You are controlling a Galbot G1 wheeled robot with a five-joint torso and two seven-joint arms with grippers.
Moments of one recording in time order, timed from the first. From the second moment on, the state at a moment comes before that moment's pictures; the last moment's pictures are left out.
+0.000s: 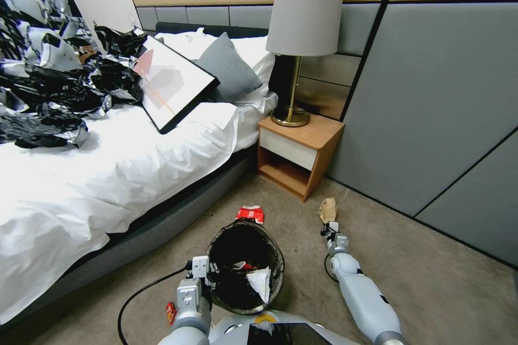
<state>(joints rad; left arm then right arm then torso) 1.94 -1.45 -0.24 -2.44 -0.07 0.57 -0.44 -1.19 1.30 0.46 1.37 0.21 0.22 0.05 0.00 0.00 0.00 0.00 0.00</state>
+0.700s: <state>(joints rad) 1.92 -1.45 -0.23 -2.43 -0.08 0.57 -0.43 -1.48 1.12 0.28 2.03 0.19 0.39 -0.31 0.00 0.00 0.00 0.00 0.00</state>
